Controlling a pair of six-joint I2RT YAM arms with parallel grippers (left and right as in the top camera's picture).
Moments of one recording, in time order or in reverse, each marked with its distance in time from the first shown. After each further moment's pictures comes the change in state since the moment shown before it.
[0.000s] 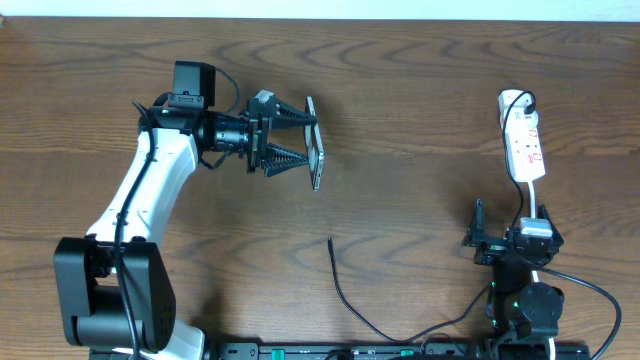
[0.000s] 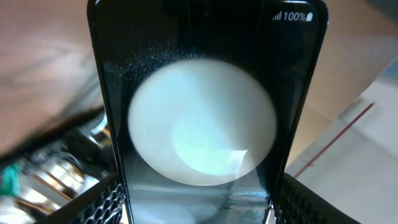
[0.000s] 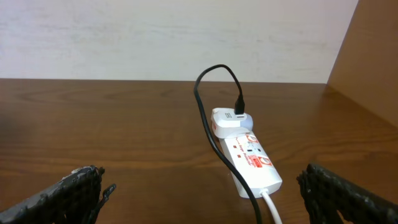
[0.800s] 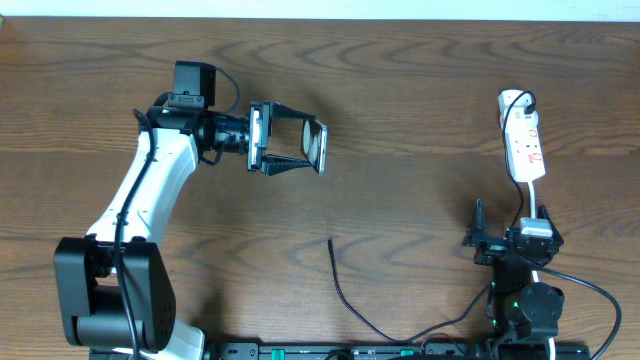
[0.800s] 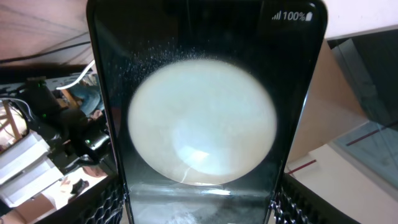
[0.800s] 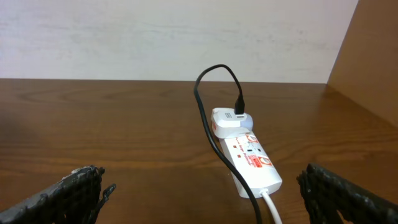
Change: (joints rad) left arm 0.000 0.000 0.000 0.001 -0.029 -0.405; right arm 0.000 0.000 0.000 0.000 0.000 0.000
